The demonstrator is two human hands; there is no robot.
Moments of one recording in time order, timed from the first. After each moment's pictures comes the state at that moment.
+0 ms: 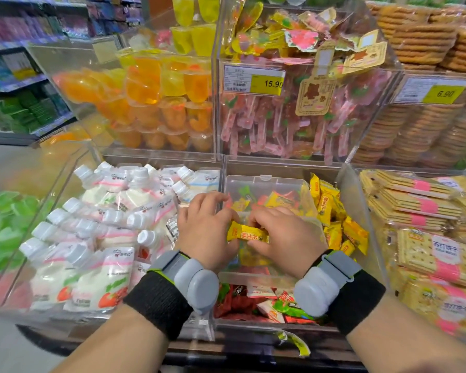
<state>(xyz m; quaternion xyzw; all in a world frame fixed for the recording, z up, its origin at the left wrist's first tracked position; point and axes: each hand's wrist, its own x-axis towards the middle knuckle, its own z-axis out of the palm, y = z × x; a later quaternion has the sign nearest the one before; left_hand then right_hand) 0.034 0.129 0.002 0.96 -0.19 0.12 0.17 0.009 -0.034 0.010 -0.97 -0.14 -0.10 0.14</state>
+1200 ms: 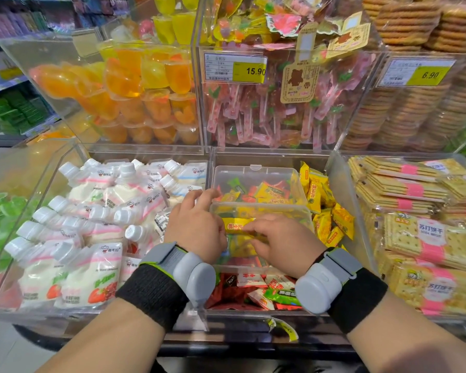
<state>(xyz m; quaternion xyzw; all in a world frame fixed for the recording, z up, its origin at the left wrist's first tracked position) 0.035 0.126 -0.001 0.97 -0.19 0.10 0.06 -0.003 -0.046 -0.006 -0.98 -0.13 -0.03 0.16</state>
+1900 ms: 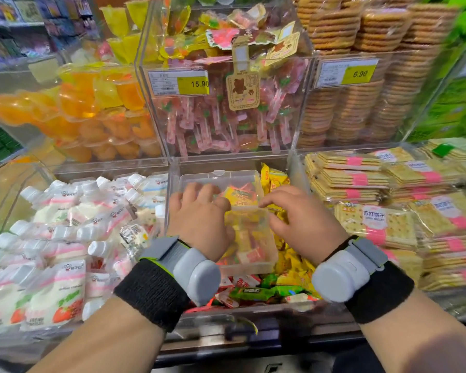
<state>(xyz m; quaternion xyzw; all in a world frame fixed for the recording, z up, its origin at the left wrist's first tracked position) 0.011 0.061 0.034 0.97 -0.22 0.13 0.04 -0.035 -0.115 0.034 -0.96 -0.06 -0.15 0.23</state>
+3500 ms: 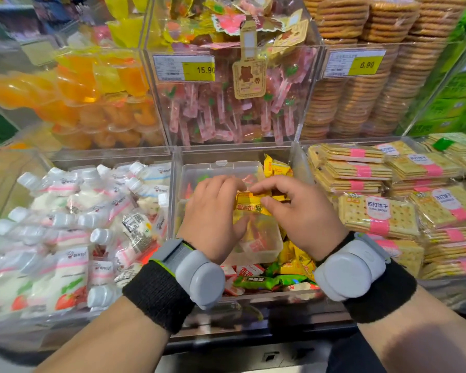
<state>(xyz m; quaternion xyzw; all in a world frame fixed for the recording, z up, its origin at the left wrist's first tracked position) -0.004 0.057 0.031 0.91 -0.30 0.16 0.23 -0.046 -0.095 0.039 -0.88 -0.05 -0.21 0.44</state>
